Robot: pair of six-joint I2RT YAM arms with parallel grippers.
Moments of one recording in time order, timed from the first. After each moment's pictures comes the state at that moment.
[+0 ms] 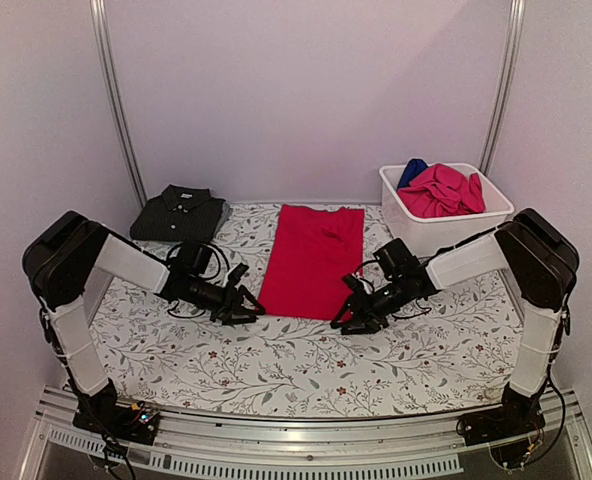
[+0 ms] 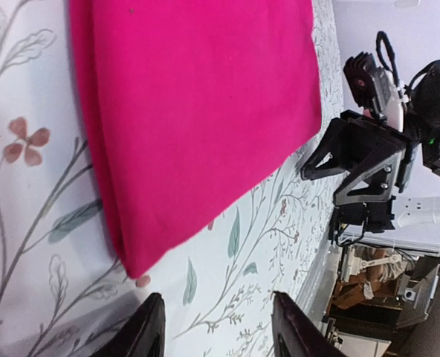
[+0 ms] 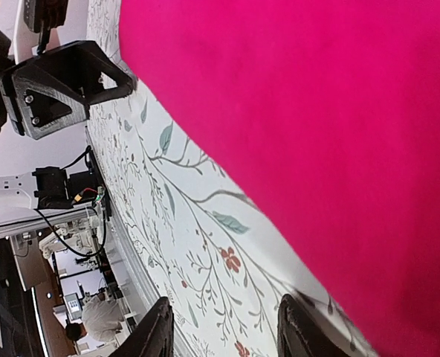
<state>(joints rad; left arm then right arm) -0.47 1.90 0.82 0.16 0.85 -0.60 0.62 1.96 1.00 -0.06 -0.85 0.60</state>
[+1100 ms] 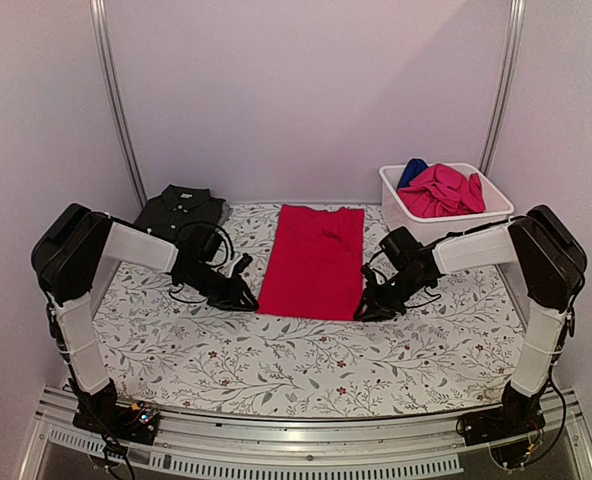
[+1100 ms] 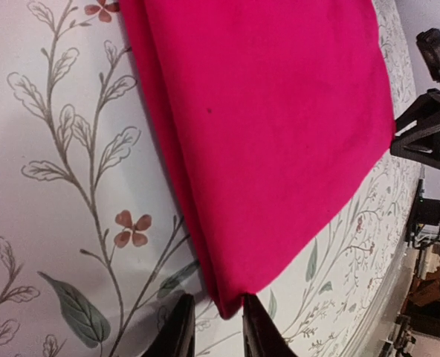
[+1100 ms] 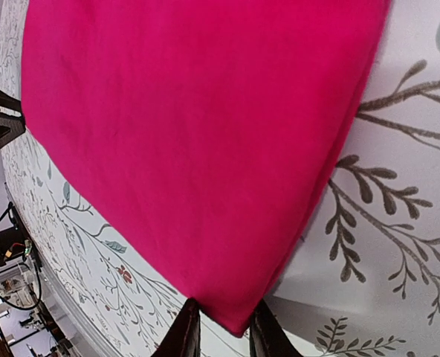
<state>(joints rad) -0.46 1.93 1.02 -0.21 0.61 -0.30 0.57 1.89 1.08 -0.36 -0.49 0.50</state>
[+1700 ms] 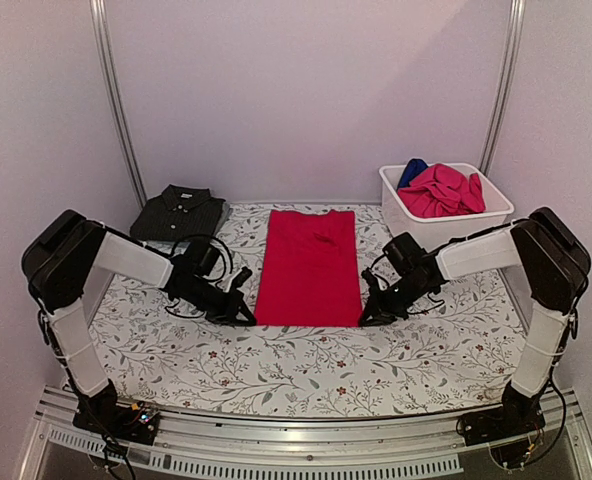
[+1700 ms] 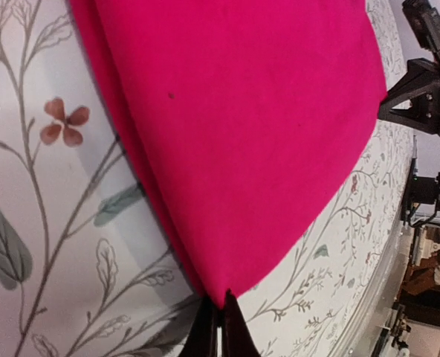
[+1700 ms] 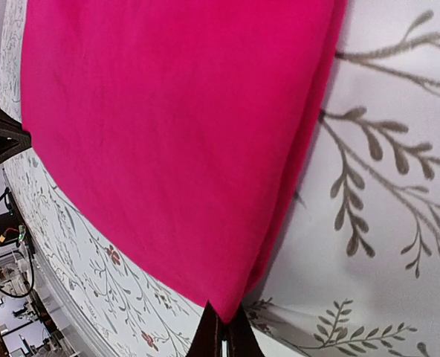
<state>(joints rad) -0.49 1.87 0.88 -0.11 0.65 -0.33 0.58 1.88 1.02 -0.32 -0.51 0.46</state>
